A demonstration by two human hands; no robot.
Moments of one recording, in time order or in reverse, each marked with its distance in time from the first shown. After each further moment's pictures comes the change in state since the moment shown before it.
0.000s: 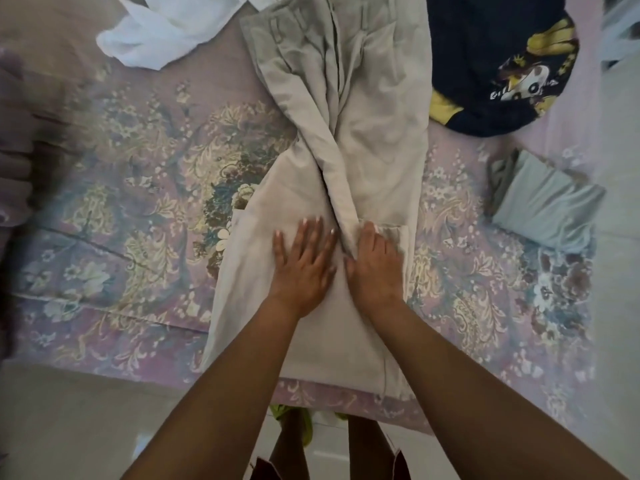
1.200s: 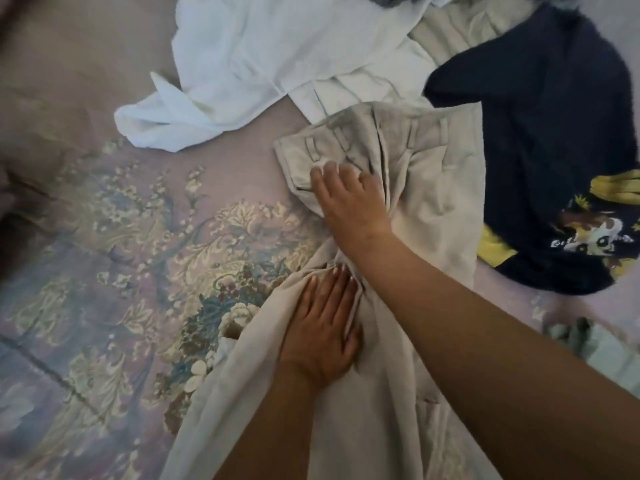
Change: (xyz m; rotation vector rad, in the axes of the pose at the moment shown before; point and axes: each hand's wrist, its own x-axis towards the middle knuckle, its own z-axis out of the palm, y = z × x) left_hand 0.139 -0.020 0.010 -0.102 0.267 0.016; right_hand 0.272 -0.092 -0.032 -0.638 0.270 -0.643
